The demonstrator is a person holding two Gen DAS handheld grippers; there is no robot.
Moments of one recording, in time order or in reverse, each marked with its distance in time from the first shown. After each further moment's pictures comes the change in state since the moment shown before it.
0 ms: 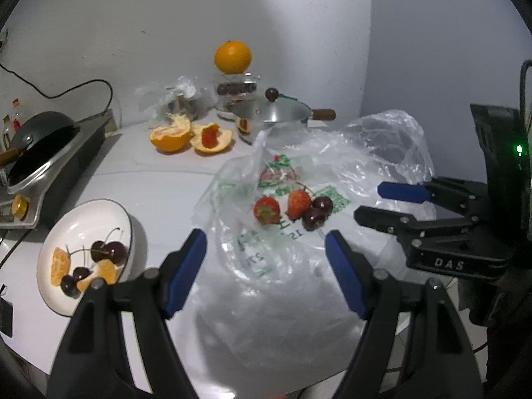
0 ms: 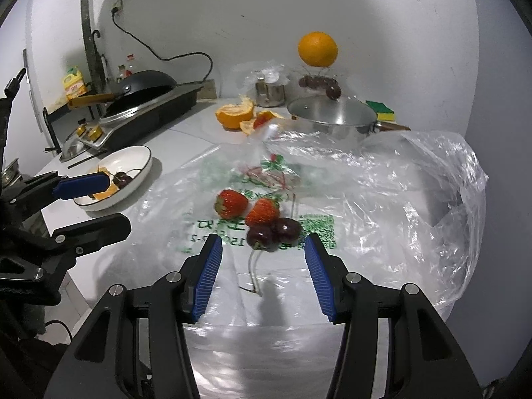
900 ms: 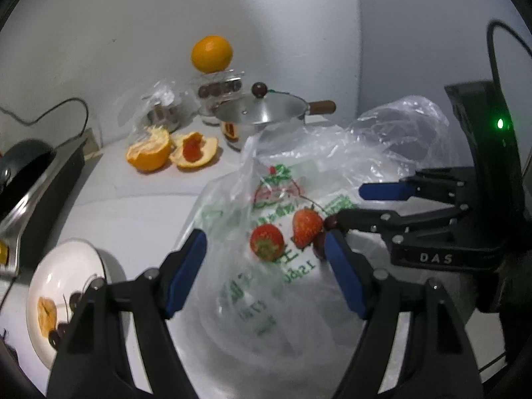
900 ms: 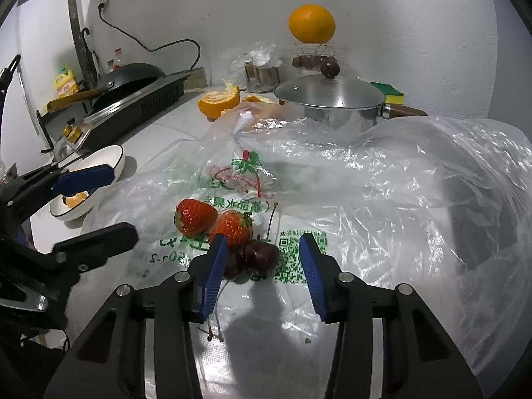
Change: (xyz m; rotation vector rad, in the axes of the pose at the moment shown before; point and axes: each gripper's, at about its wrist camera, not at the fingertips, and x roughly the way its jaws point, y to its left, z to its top) left arm 0.064 -0.006 0.024 0.124 0.001 -0.001; right arm 0.063 -0.033 0.019 0.022 0.057 0.043
